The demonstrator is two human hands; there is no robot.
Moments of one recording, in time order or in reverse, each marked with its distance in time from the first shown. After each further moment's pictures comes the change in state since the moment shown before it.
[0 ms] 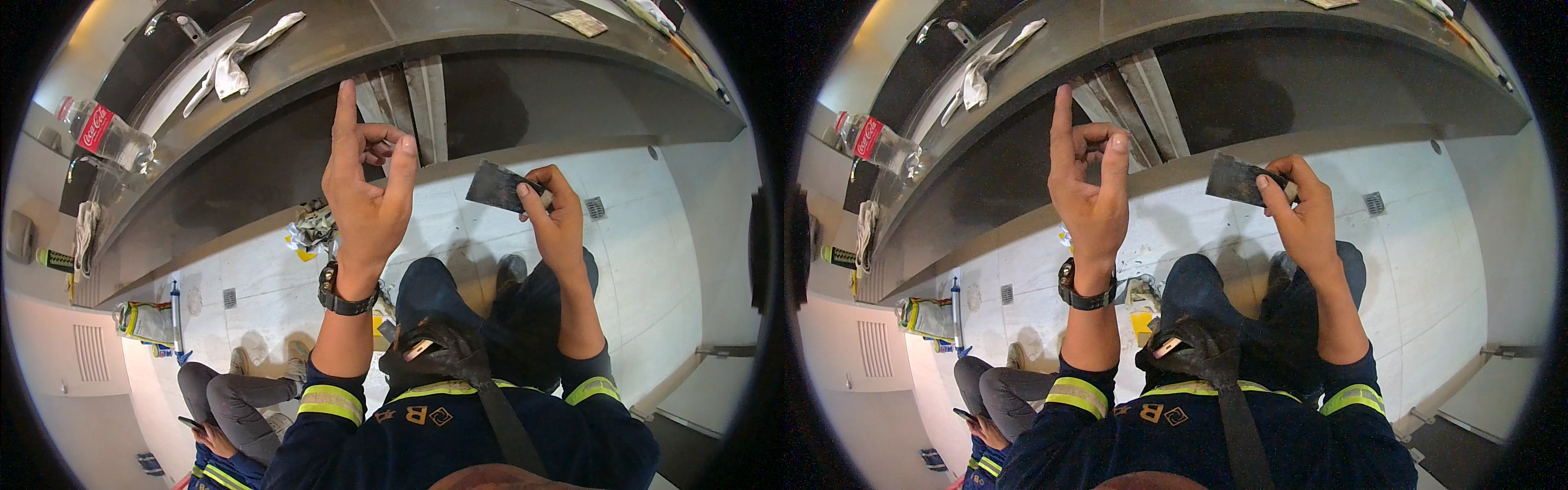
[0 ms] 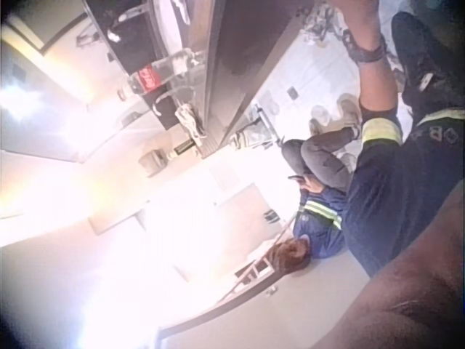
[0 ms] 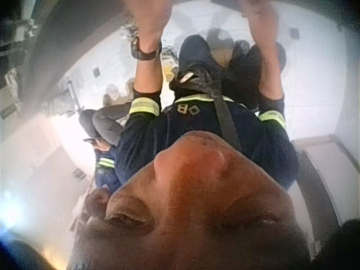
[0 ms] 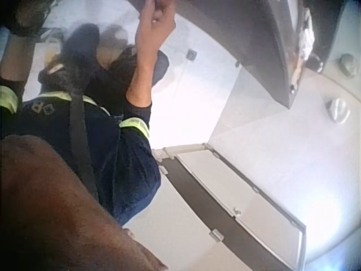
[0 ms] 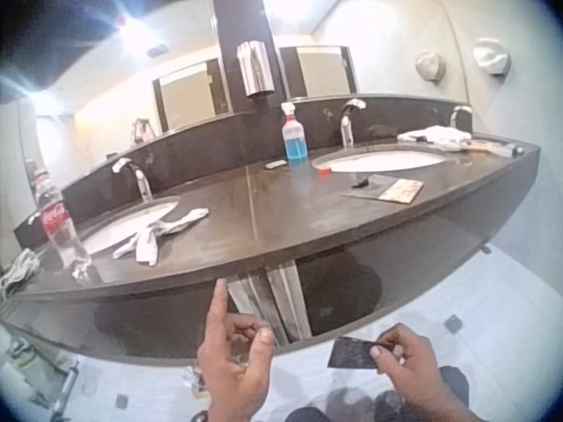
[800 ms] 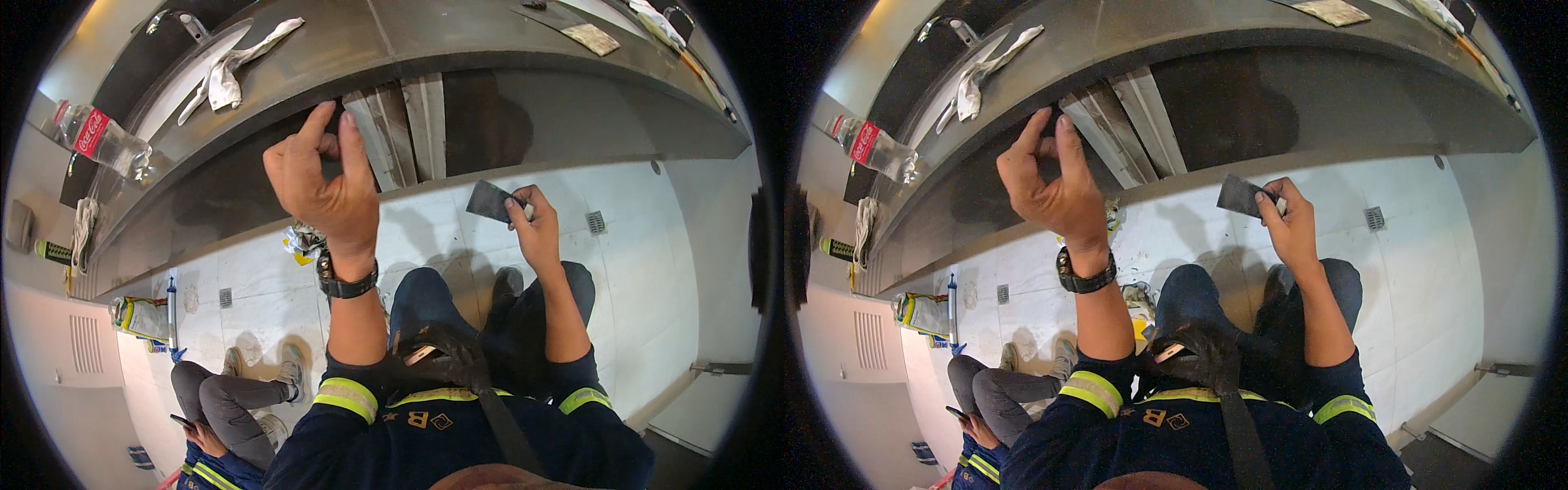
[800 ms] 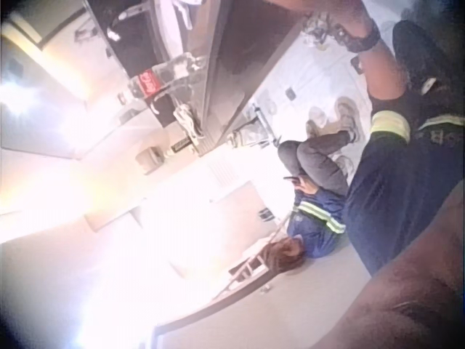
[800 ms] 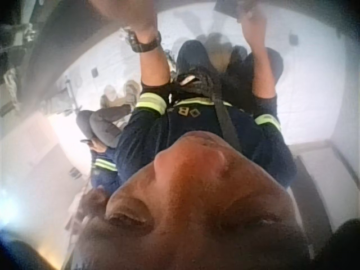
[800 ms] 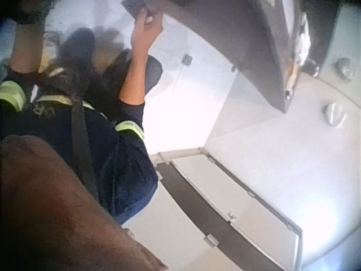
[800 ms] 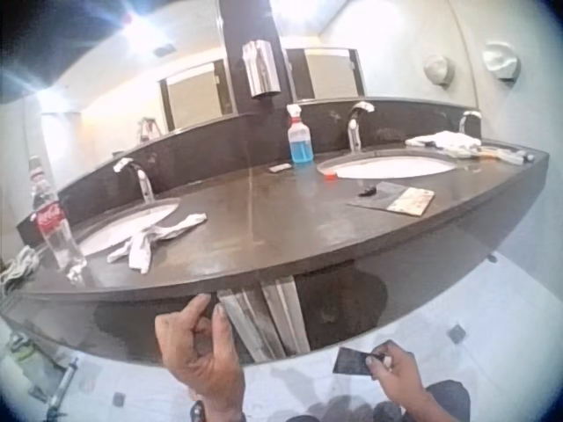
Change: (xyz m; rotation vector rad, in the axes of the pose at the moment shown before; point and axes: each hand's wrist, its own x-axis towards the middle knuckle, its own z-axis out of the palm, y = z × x) left_hand 0.027 -0.018 0.006 0.444 0.447 0.269; right_hand 0.014 0.087 0.006 0.004 0.009 0.104
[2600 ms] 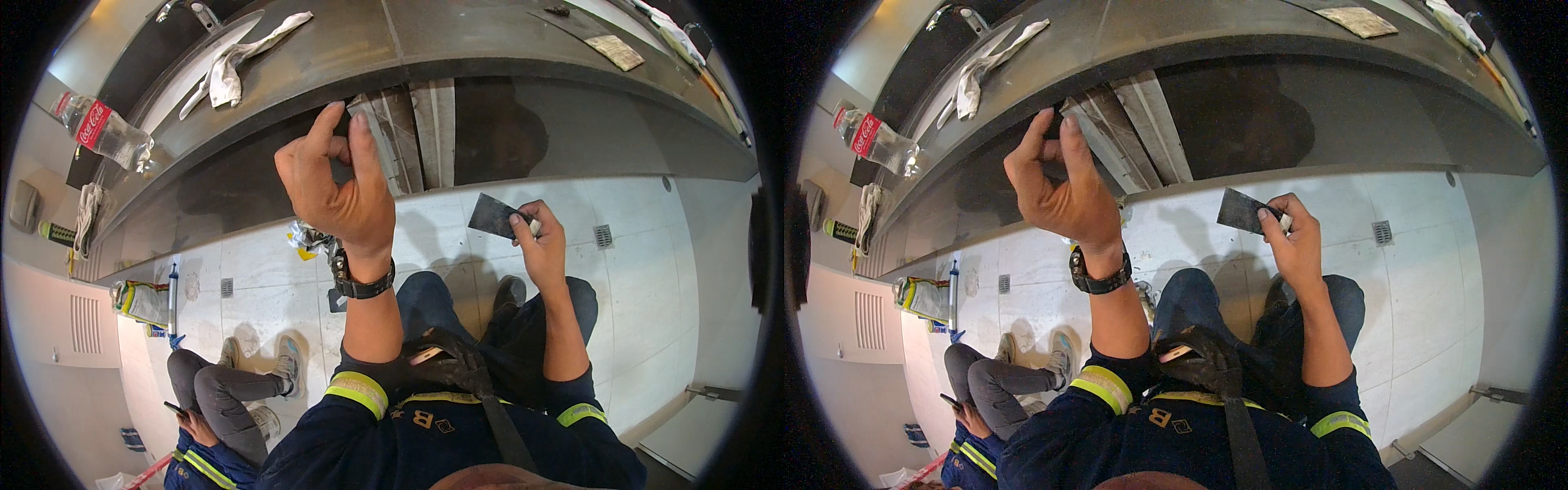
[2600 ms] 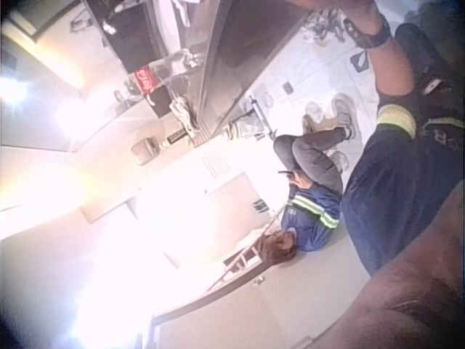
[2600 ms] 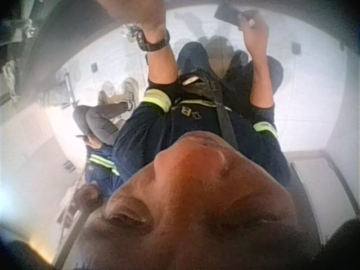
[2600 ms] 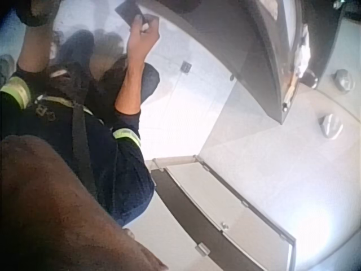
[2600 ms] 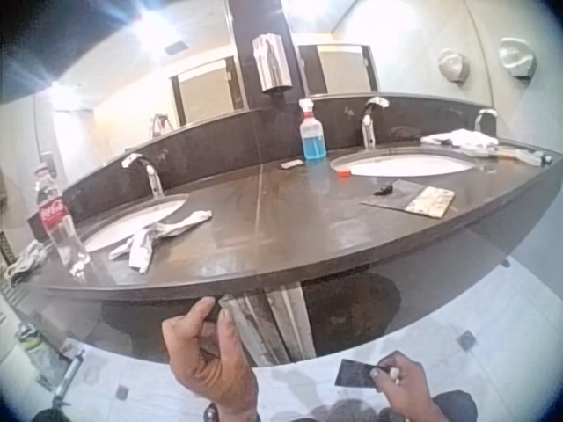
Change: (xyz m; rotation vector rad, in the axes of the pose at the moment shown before) left_hand -0.010 0.006 0.015 -0.019 0.083 -0.031; right_hand -0.002 -0.009 -0.001 -0.008 -0.052 0.020
